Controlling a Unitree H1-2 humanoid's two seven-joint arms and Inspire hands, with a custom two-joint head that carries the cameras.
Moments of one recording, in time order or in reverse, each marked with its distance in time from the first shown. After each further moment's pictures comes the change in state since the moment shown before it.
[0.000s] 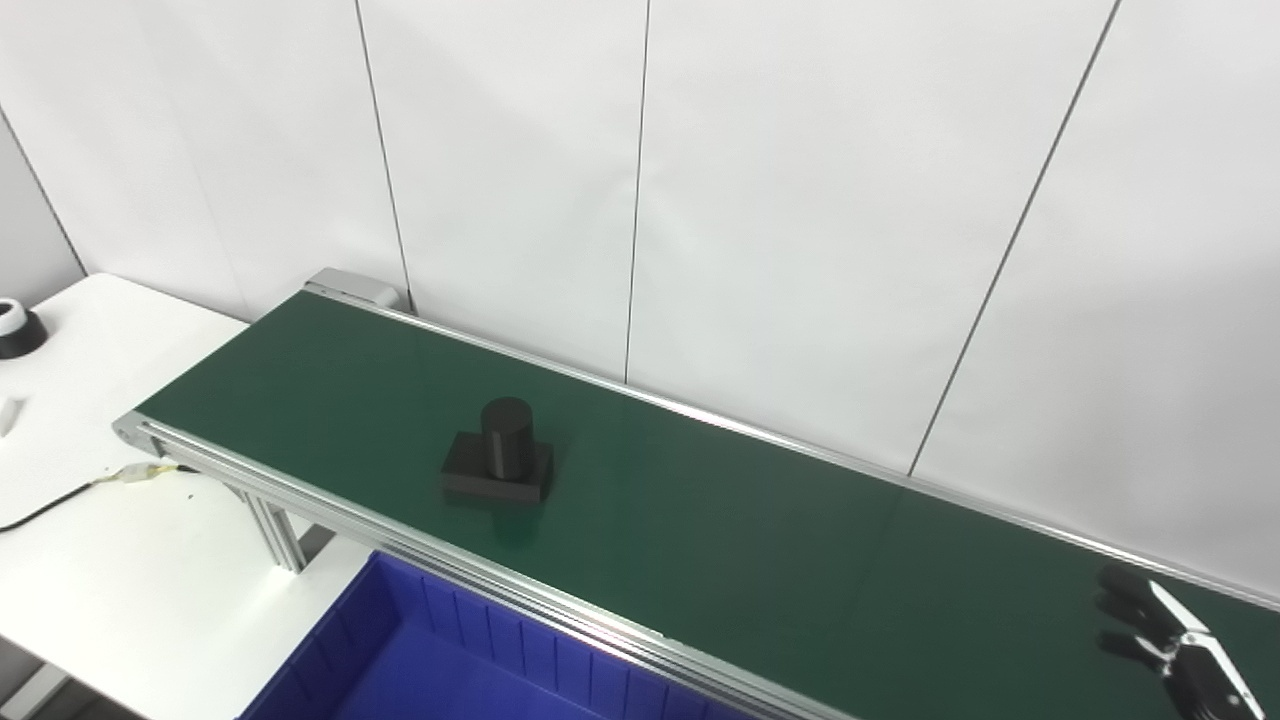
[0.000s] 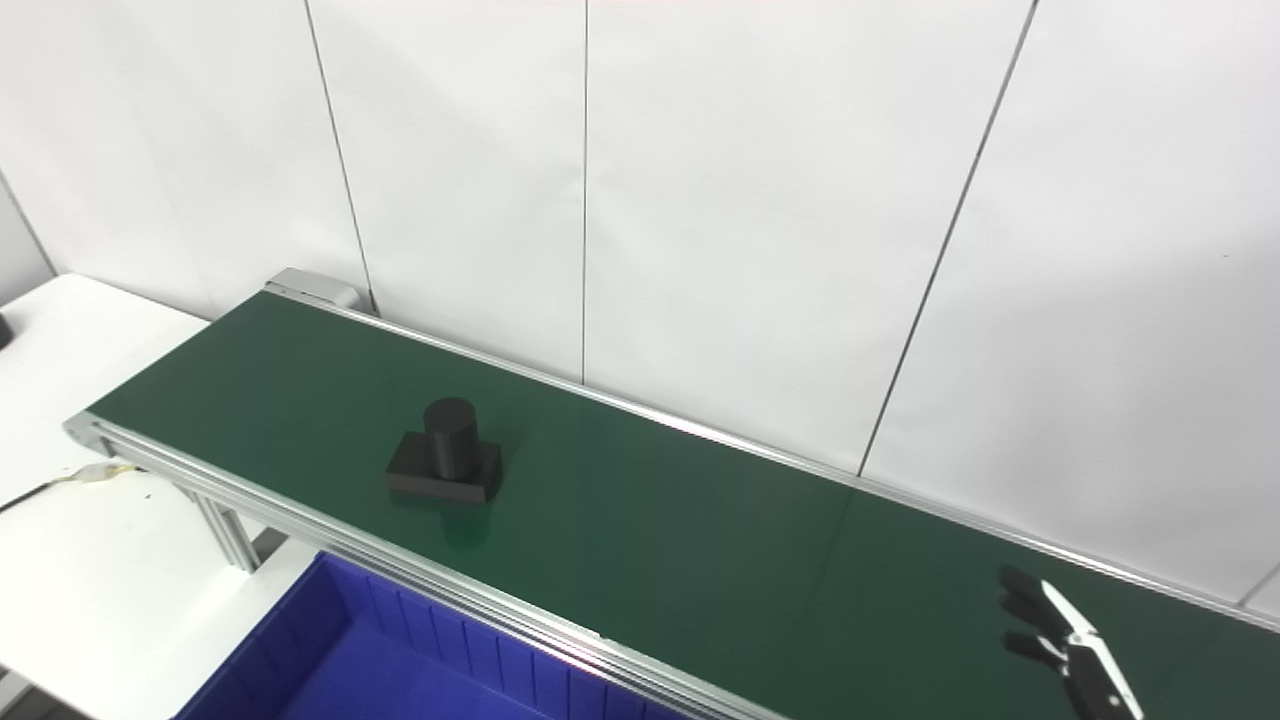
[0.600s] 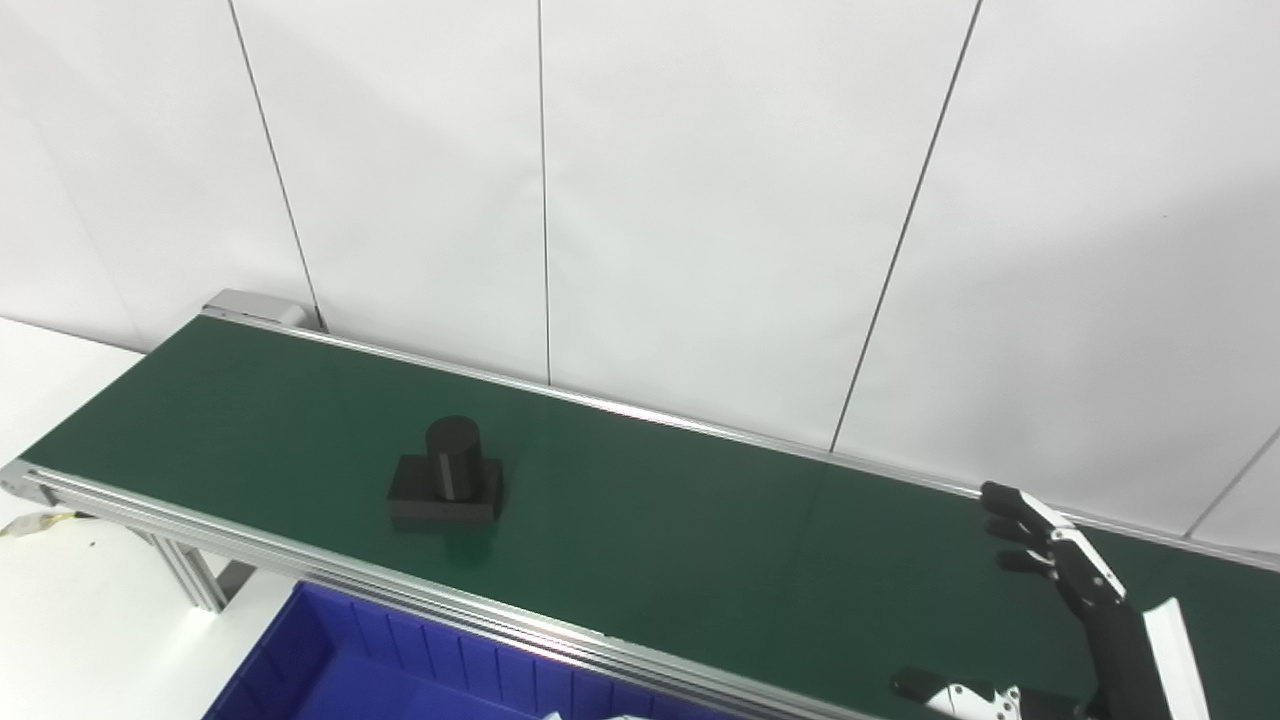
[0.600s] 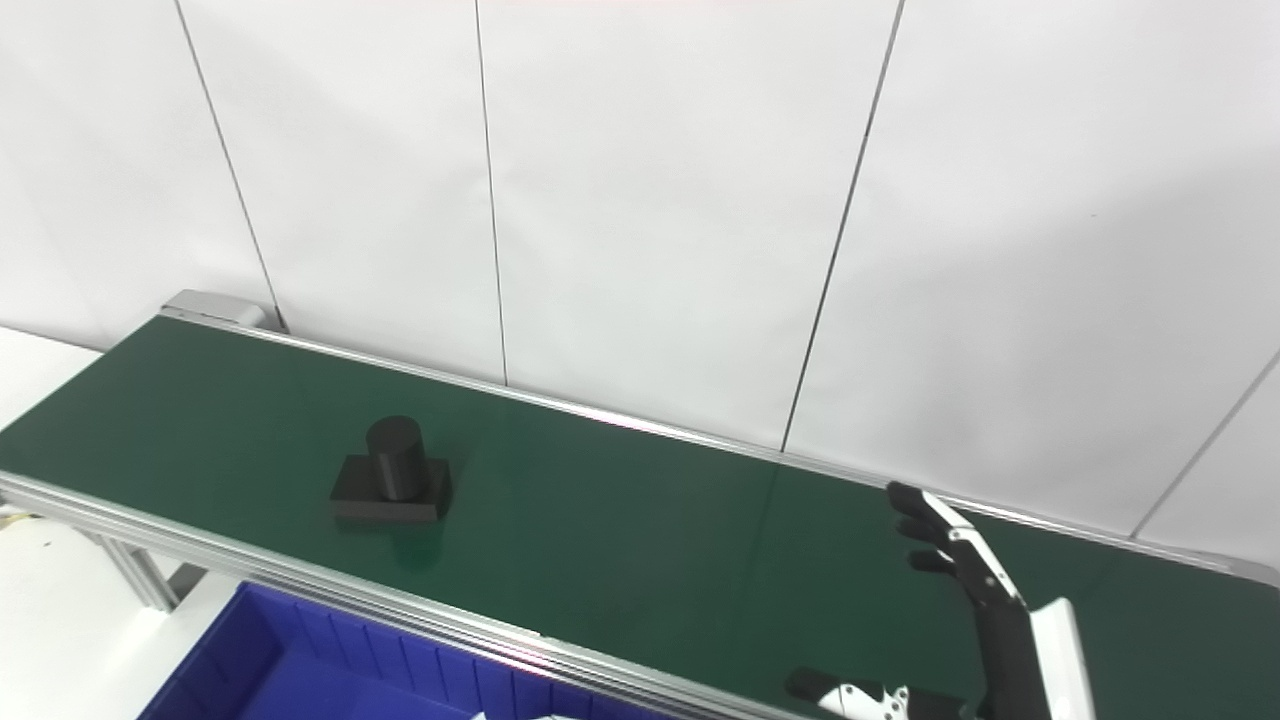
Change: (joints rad) left arm -0.014 0.046 -0.010 0.006 -0.010 -0.012 0.030; right arm -0.084 0.036 0.012 -0.077 -0.142 0.216 0.067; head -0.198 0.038
